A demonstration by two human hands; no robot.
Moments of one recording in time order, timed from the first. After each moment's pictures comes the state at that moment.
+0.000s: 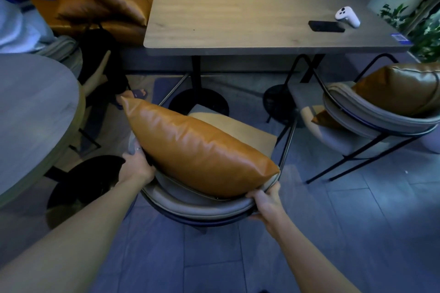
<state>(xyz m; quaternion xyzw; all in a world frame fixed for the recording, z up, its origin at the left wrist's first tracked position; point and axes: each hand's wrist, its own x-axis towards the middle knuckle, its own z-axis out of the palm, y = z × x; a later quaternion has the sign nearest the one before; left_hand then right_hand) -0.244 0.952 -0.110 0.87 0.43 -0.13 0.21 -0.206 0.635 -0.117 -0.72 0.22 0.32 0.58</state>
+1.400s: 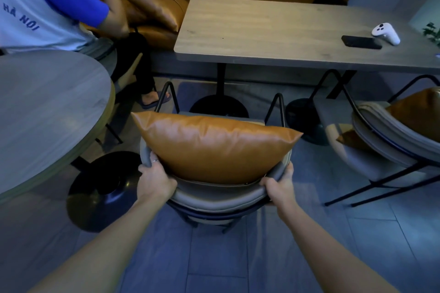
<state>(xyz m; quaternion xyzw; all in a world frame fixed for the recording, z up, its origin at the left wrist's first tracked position) -0.273 0.916 -0.104 0.85 0.47 -0.05 0.25 -0.144 0.661 -0.124 -0.81 0.12 0.24 0.52</state>
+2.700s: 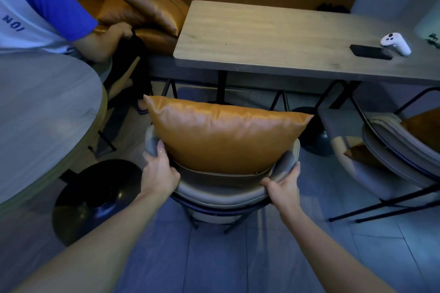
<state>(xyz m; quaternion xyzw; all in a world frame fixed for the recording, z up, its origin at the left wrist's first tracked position) -0.208 0.951 -0.118 0.87 0.42 0.01 0.24 -0.094 0.695 -0.143 -0.86 0.10 0.17 0.48</state>
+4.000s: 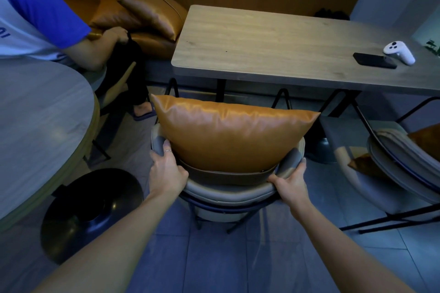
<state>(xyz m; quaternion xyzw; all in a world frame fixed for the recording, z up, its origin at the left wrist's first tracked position) -0.156 0.964 -0.120 0.86 0.42 0.05 0.27 -0.034 0.712 -0.135 -0.87 0.10 0.18 0.46</state>
